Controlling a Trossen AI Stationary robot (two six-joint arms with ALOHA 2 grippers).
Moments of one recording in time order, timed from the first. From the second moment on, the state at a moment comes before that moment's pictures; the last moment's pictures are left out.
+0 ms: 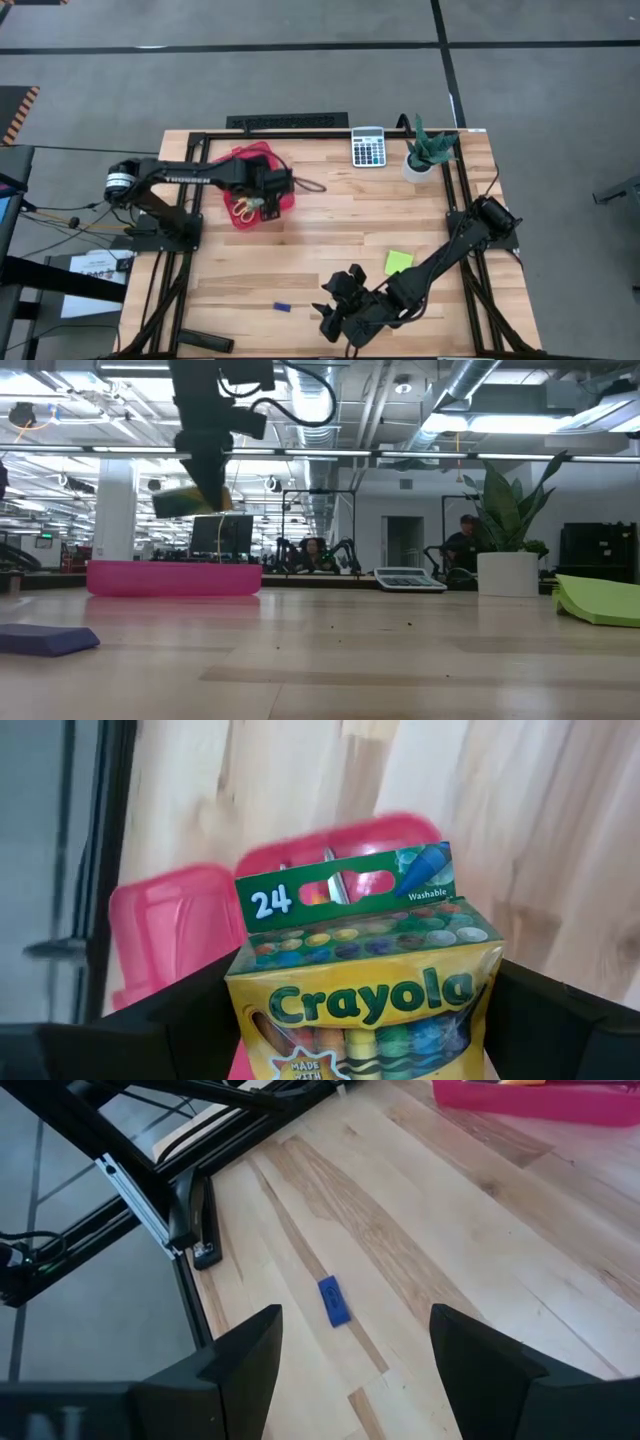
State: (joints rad) left arm 0.15 1.52 1.20 -1.00 -0.34 -0.05; right arm 0.64 1.95 1.67 -0.52 0.65 1.04
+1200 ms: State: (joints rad) left arm 0.31 1.56 0.96 -0.68 -0.19 0.06; right arm 0.65 1.95 1.67 -0.52 0.65 1.05
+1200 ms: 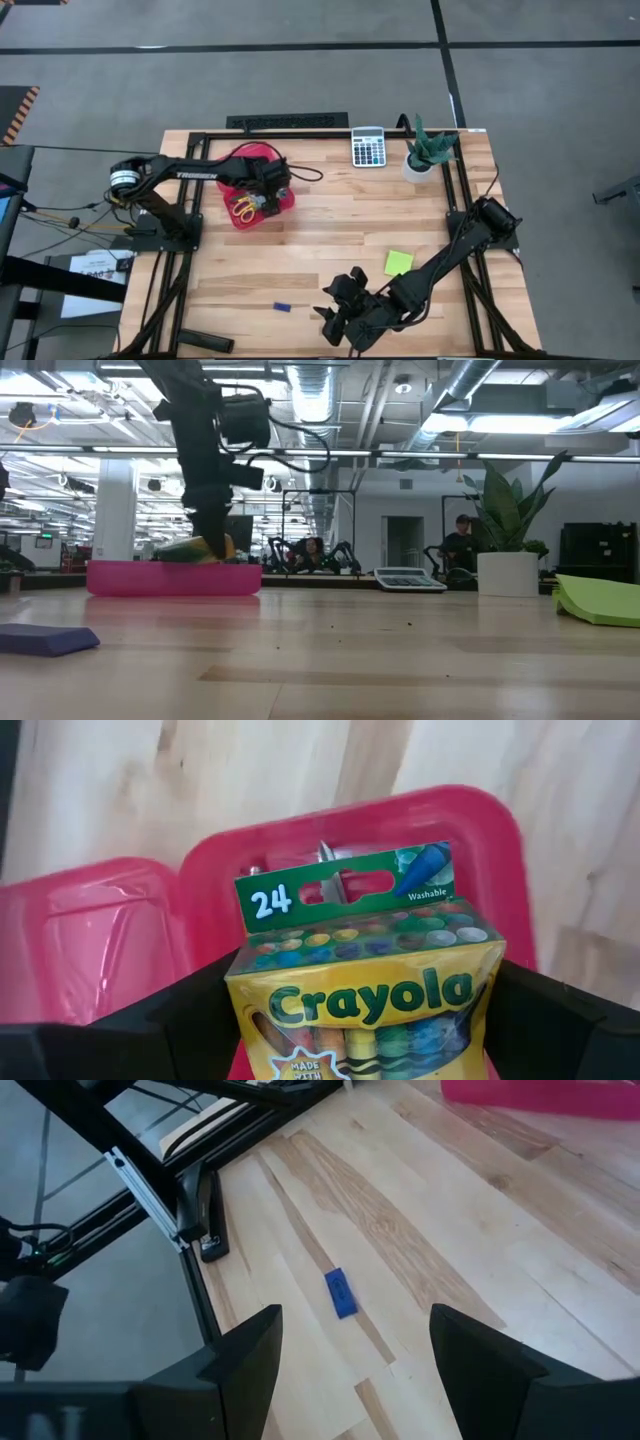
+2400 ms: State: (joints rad) left arm 0.31 1.66 0.98 -0.65 -0.24 0.00; right arm 0.66 1.95 1.67 -0.53 0.65 1.07
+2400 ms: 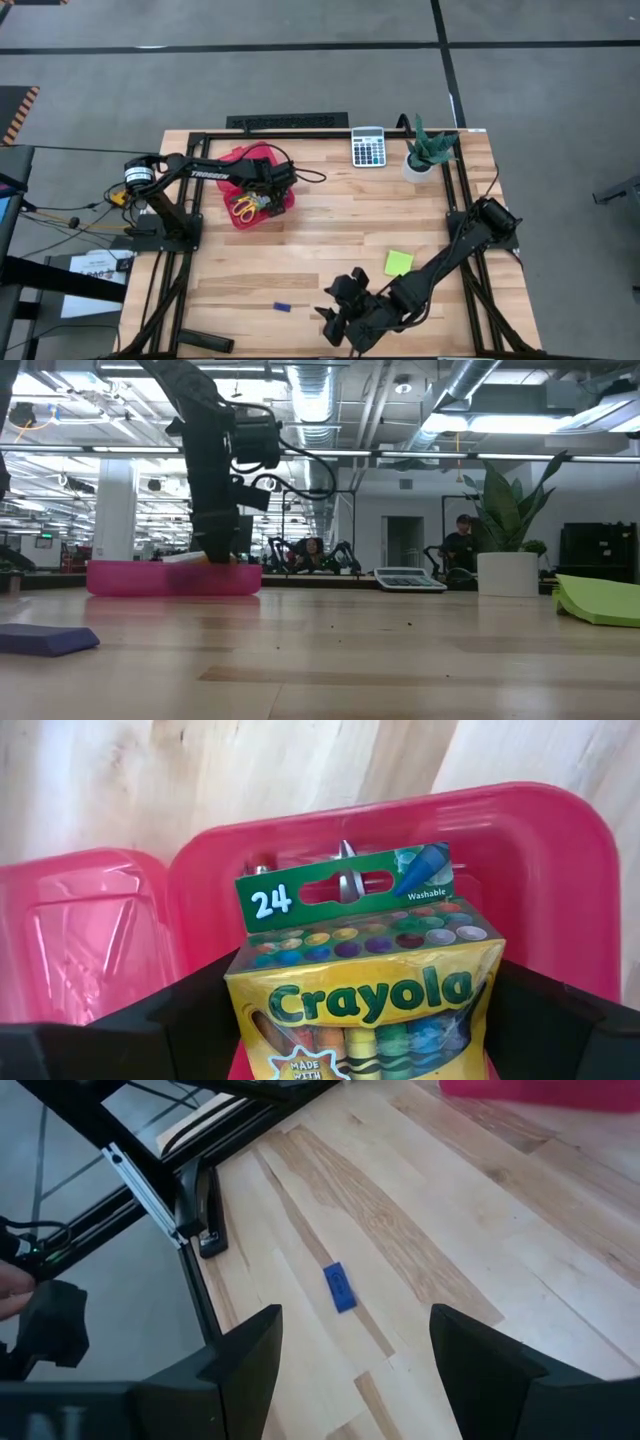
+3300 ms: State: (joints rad) left arm 0.31 1.66 0.98 -0.65 -0.19 -0.04; right arm 0.66 1.95 1.67 -0.53 0.65 1.06
